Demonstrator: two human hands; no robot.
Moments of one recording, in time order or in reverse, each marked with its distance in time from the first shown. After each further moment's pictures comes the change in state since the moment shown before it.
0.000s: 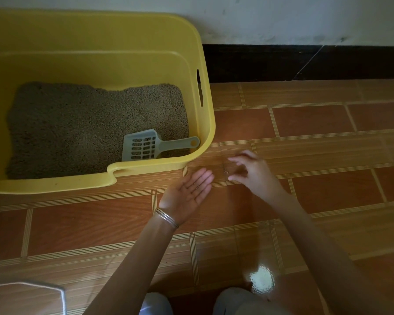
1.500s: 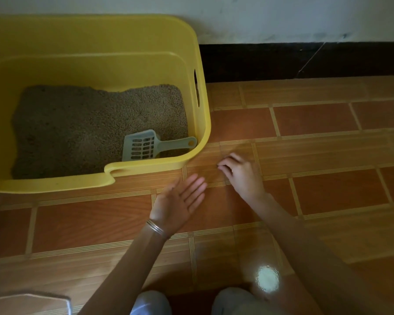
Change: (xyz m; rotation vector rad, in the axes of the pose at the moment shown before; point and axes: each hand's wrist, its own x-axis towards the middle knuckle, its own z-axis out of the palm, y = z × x) left_hand -0.013 -0.004 -0.017 0.108 0.027 0.061; right_hand 0.013 -0.003 0.036 -0.135 0.243 -0.143
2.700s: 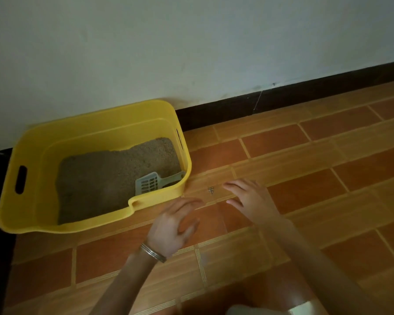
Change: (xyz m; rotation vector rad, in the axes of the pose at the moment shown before) left_hand -0.101 0.027 0.053 2.004 -0.298 1.087; right_hand -0.057 -0.046 -0.121 -0.203 0.008 -0.045
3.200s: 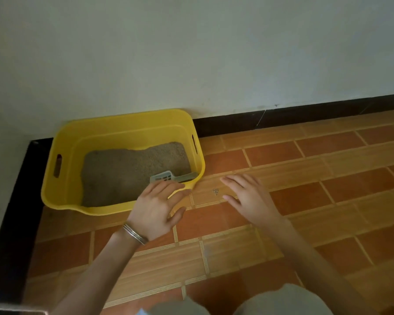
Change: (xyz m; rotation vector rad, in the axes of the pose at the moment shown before) left_hand -0.028 0.017 -0.093 0.468 0.052 0.104; right_hand 0.004 -0.062 -0.074 -0.068 0.069 -0.057
